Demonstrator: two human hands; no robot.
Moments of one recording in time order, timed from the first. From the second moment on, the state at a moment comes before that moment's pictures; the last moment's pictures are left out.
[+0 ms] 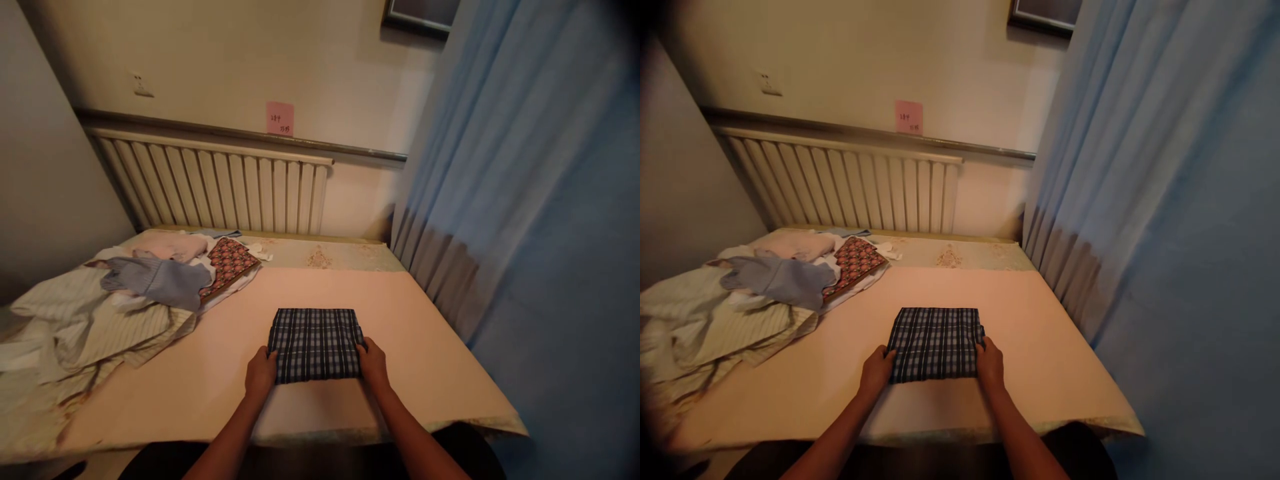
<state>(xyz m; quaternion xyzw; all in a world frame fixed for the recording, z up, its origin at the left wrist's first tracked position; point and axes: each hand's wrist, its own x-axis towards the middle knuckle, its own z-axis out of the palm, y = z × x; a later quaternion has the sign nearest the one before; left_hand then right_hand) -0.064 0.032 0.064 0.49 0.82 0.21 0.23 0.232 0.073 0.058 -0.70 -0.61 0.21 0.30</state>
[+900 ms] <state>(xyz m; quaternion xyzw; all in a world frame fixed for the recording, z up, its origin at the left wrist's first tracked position) -0.050 -0.018 0.075 0.48 0.84 0.17 0.20 0.235 0.033 0.035 -0.70 -0.66 0.09 0.25</state>
